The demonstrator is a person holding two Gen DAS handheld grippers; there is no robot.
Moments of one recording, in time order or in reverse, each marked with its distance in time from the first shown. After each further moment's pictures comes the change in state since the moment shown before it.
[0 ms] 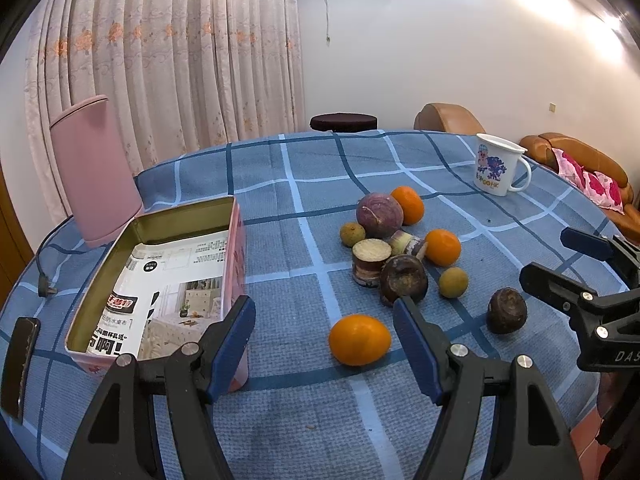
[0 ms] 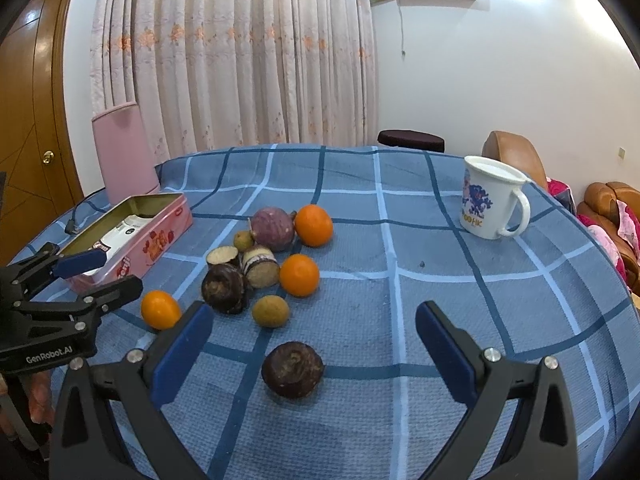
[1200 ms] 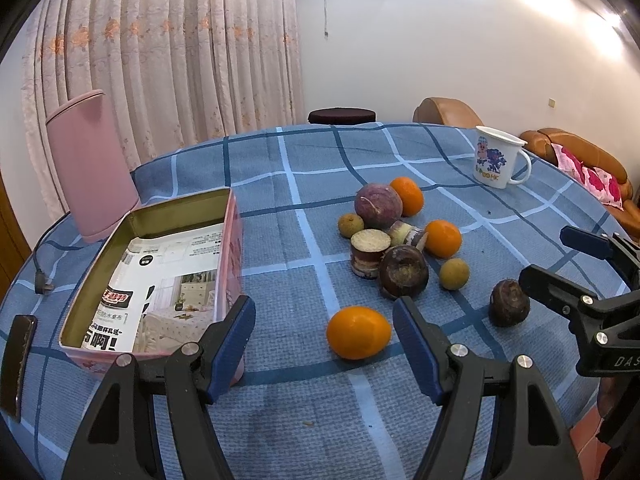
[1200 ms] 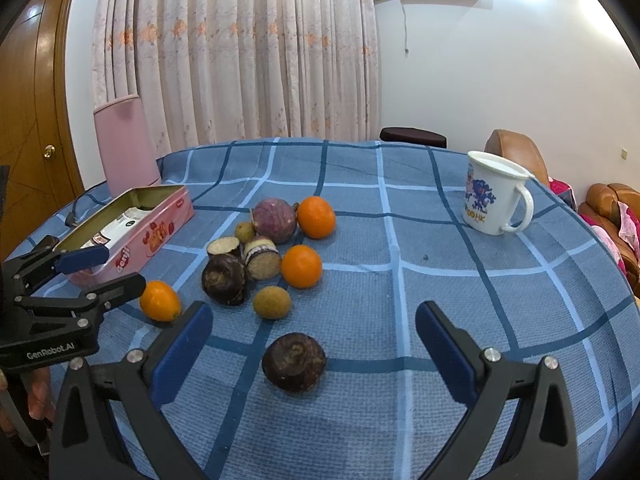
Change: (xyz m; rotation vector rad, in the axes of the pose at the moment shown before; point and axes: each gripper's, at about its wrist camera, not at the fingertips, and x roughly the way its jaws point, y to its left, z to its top) left arm 0.007 -0.001 -0.005 0.006 0.020 -0.008; right arm 0.002 0.004 -0.008 -0.002 0.018 0.004
